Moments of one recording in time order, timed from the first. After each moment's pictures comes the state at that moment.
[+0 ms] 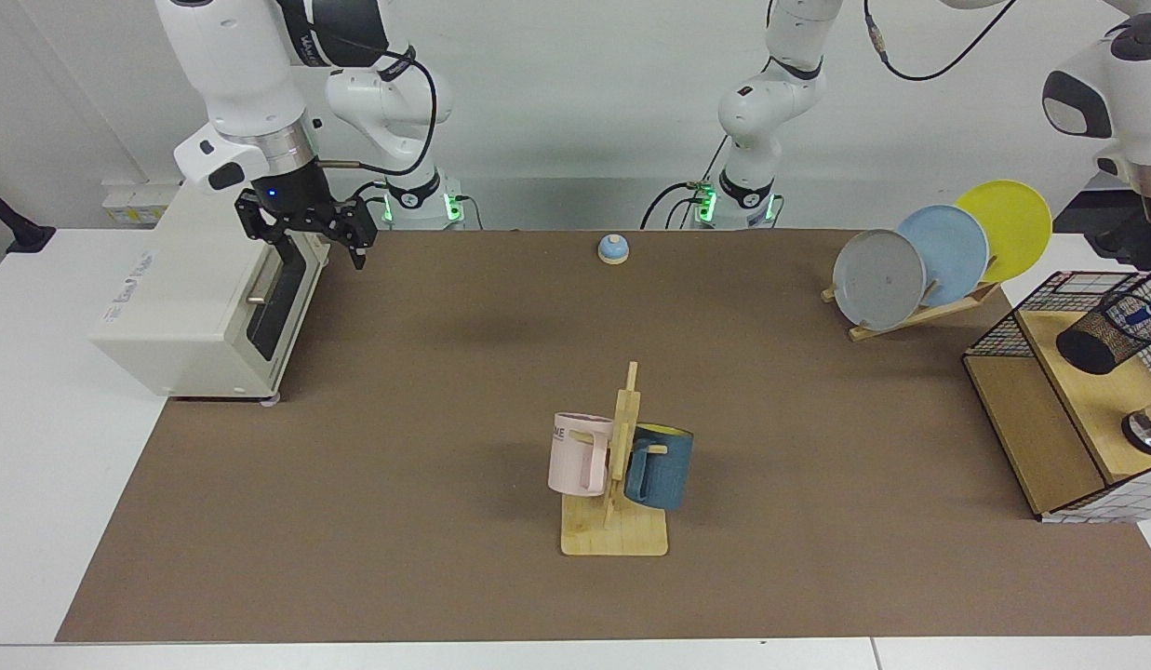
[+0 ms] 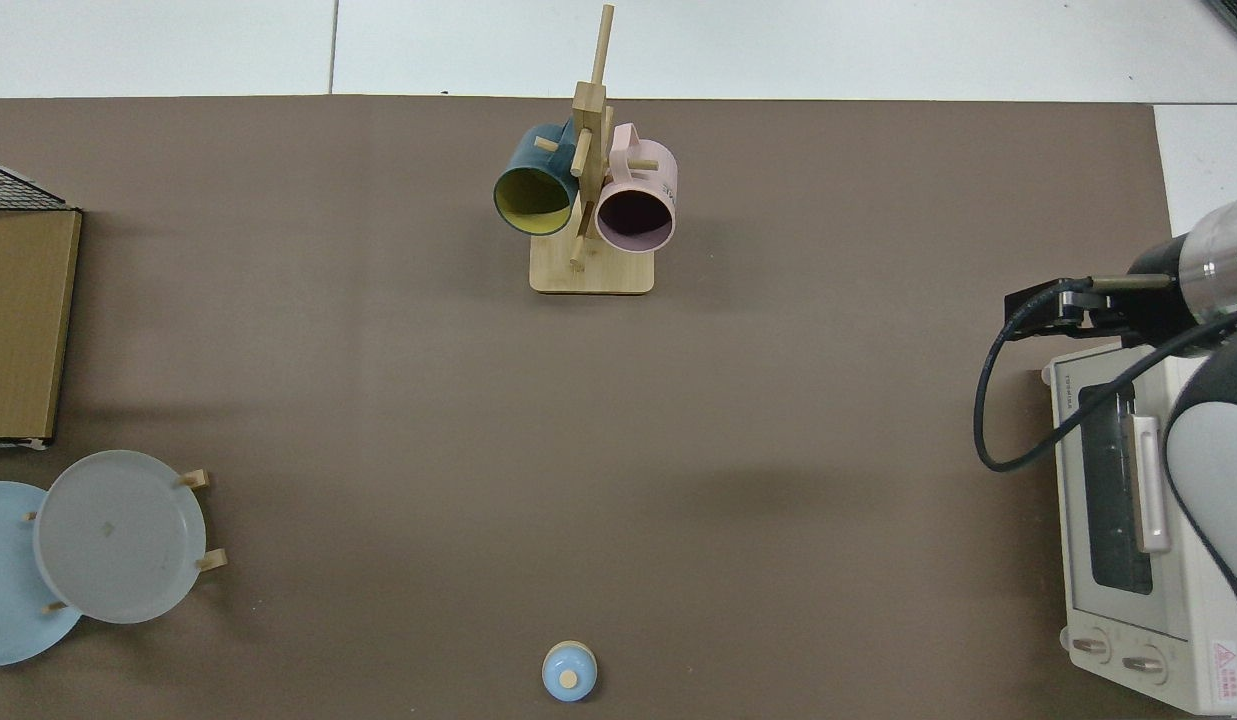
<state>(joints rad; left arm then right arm) 0.54 0.07 -0.17 -1.73 0.61 2.32 2.32 -0.07 0.01 0.16 -1.59 -0.04 1.61 0.18</state>
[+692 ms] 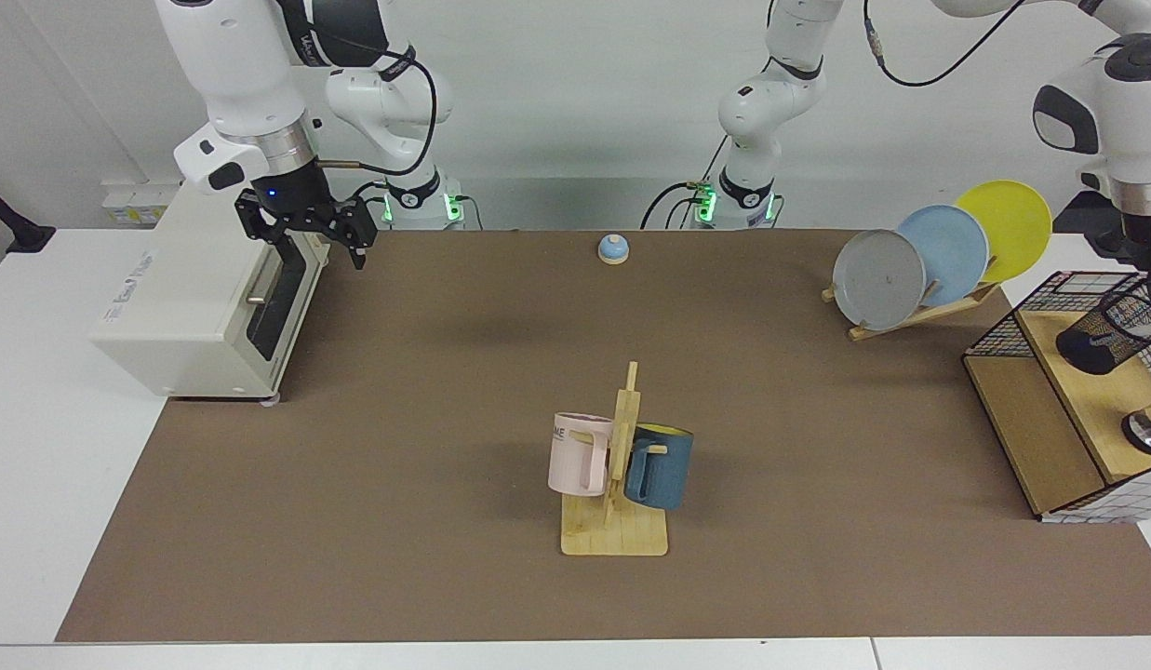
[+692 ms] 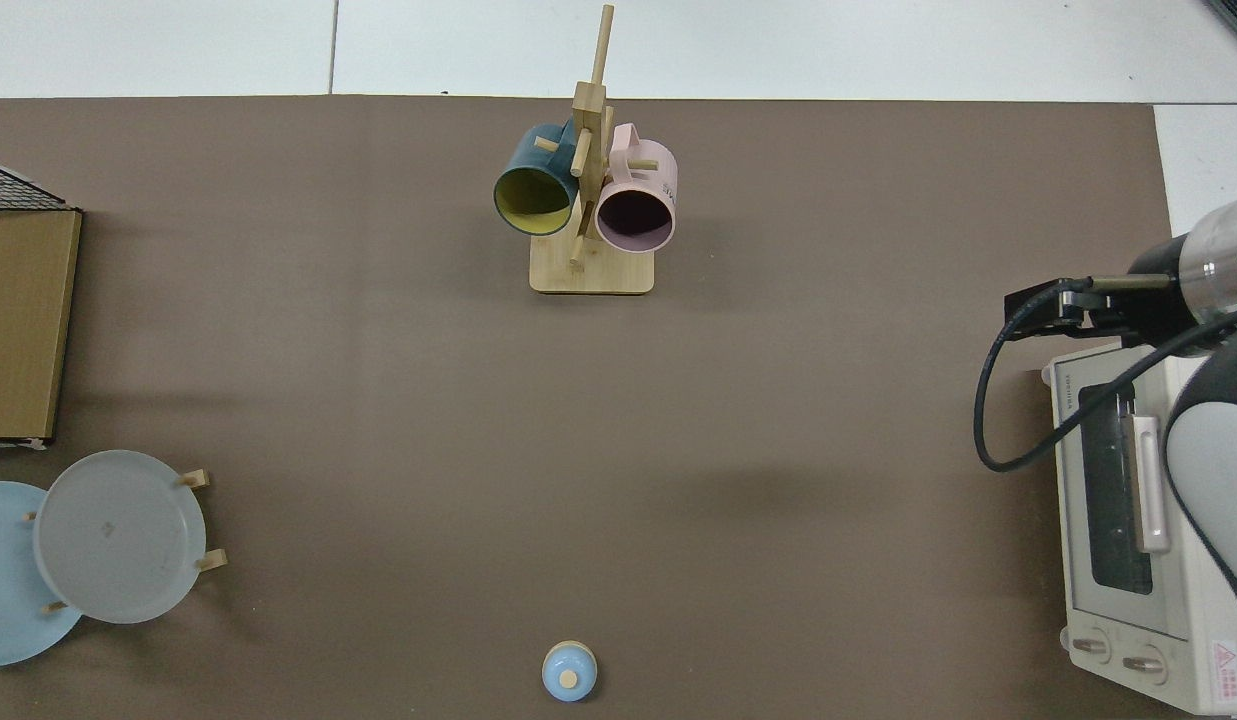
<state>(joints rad) 0.54 0.07 -0.17 -1.76 0.58 2.32 2.32 -0.07 0.01 0.16 -1.59 -0.04 1.61 0.18</state>
